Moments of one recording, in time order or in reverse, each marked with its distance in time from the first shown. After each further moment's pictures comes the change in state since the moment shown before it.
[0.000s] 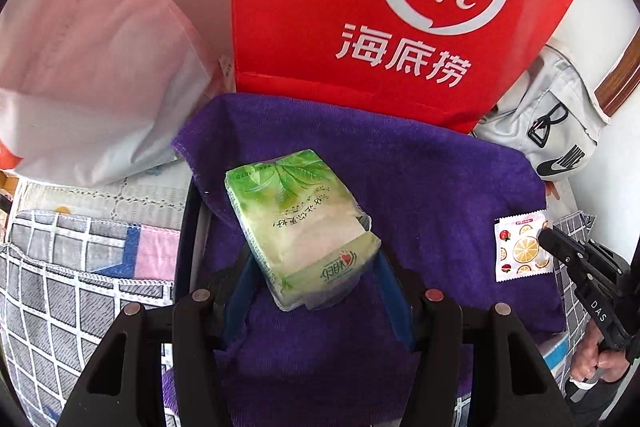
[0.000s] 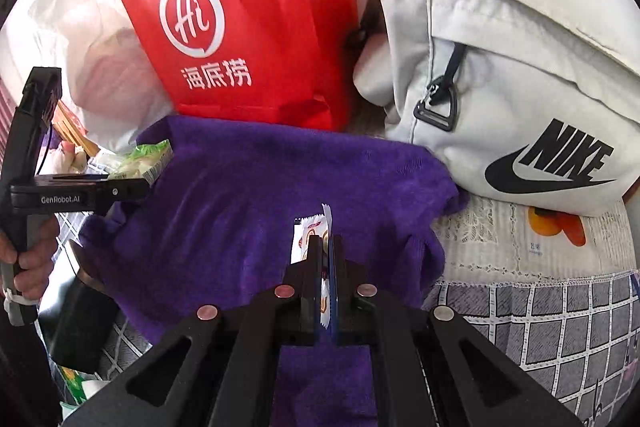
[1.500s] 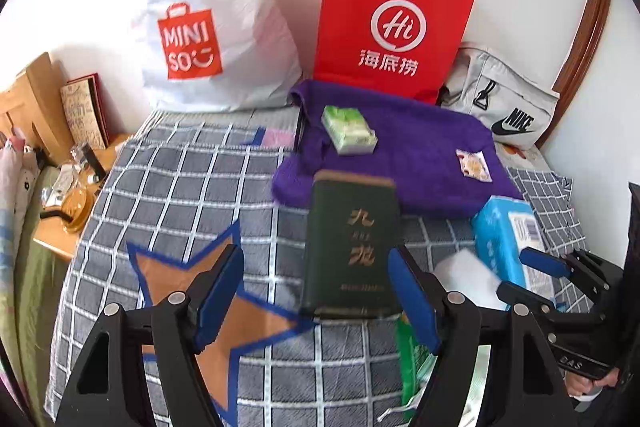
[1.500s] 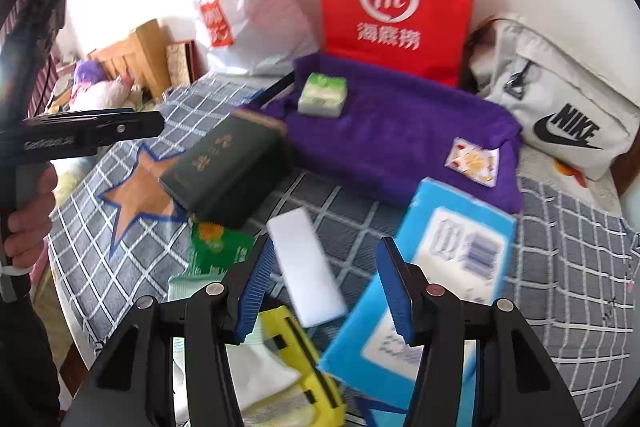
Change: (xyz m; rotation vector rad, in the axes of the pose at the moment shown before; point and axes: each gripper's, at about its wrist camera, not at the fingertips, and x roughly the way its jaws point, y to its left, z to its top) left arm -0.166 0.028 -0.169 -0.003 -0.201 0.086; right arm -0.115 0.146 -0.119 -0.179 0.020 0.063
